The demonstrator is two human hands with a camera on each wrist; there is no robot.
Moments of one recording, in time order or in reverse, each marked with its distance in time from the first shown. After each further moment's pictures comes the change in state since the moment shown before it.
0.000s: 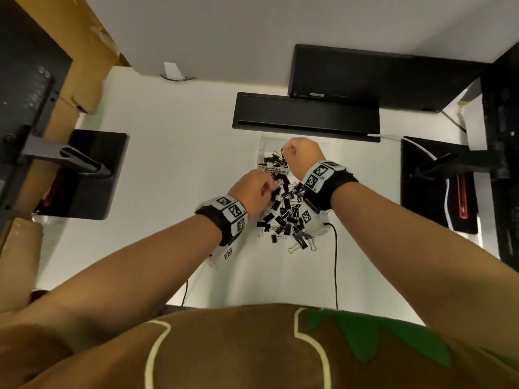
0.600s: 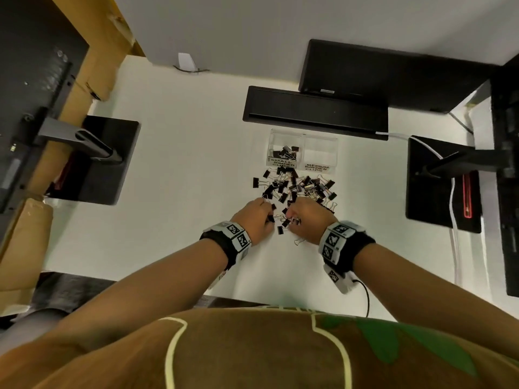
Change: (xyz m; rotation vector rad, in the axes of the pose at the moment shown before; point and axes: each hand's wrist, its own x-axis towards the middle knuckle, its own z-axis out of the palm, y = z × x) left_hand -0.051 -0.036 0.051 0.156 -0.148 -0.039; right_hand -0.109 0.042 0.048 -0.318 -0.390 -0.166
